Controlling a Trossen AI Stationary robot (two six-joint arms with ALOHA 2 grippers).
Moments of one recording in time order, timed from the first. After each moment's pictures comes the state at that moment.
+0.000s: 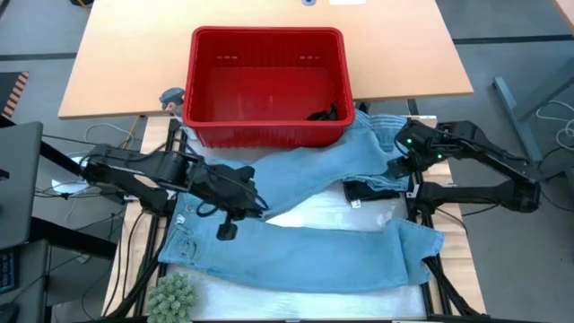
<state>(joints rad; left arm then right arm) -0.23 1.40 1.57 -0.88 0.02 -0.10 -0.46 0.87 1.14 -1.57 0.05 0.72</state>
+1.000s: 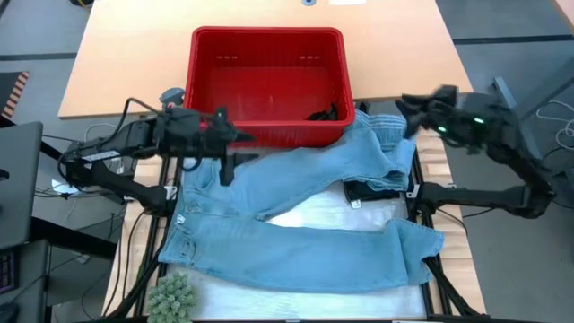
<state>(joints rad) 0.04 1.22 1.57 -0.70 -0.18 0.00 -0.43 0.74 1.28 -0.73 0.35 0.29</state>
